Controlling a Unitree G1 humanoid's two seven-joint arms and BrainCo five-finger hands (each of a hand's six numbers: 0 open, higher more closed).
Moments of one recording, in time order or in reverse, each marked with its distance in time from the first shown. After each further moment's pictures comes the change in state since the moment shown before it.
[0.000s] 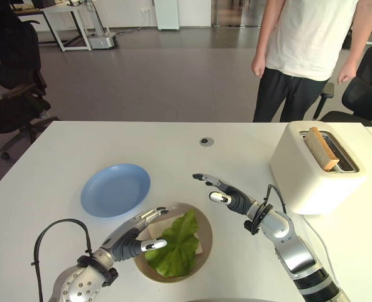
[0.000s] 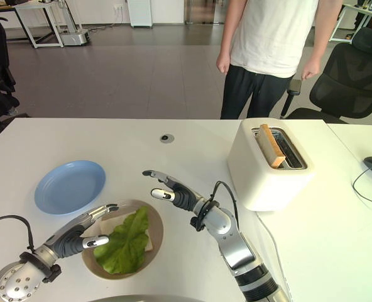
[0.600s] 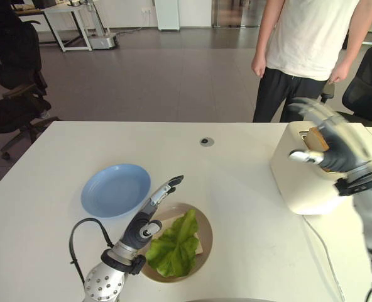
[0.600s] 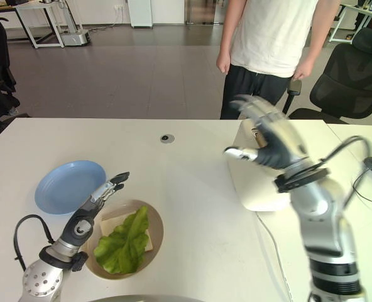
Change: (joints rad) left arm -0.127 -0.288 -0.136 0.065 -0.401 -0.244 0.023; right arm -0.007 -0.418 -0.643 -0.111 -0.275 -0.134 -0.200
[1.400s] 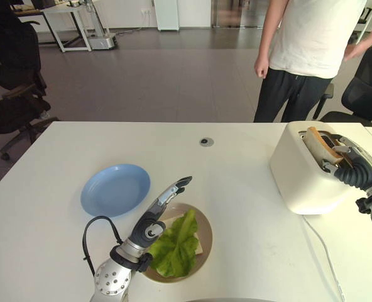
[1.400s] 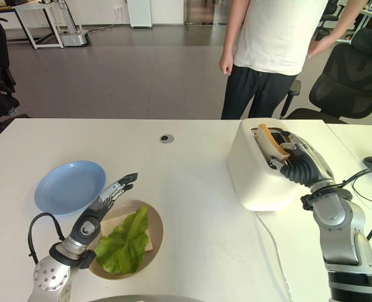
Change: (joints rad) left arm -0.044 -0.024 -0.021 0.075 0.000 -0.055 -0.040; right arm 0.112 0.005 -0.009 0.170 0.096 0.131 0.026
